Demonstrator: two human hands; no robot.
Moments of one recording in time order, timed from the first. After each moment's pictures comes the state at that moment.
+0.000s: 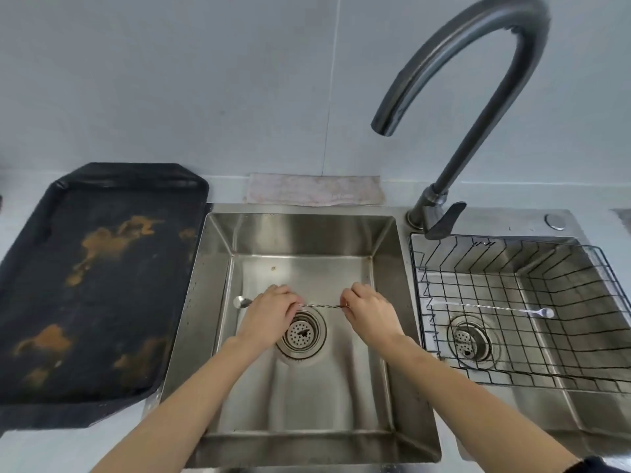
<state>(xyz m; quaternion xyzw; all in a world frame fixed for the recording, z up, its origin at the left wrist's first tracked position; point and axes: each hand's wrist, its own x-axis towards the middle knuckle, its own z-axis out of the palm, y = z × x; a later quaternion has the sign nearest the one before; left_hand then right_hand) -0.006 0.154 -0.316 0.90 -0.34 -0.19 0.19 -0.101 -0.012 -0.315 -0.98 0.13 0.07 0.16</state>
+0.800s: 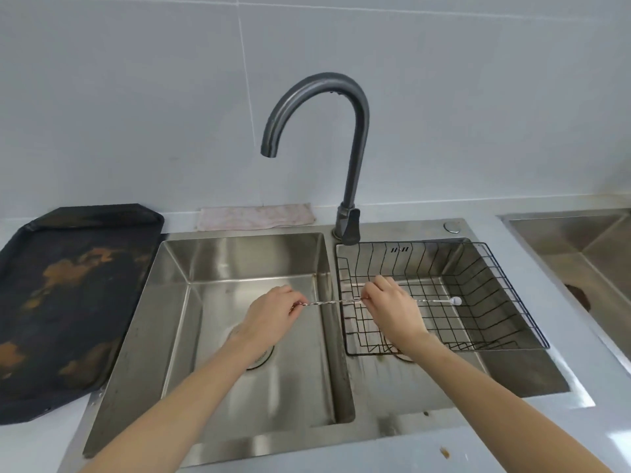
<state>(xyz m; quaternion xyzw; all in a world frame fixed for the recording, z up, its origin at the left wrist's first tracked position) -0.100 0.076 -0.252 0.89 -0.41 -0.11 0.19 -0.224 -0.103 -0.250 -0.97 0.17 -0.09 0.12</state>
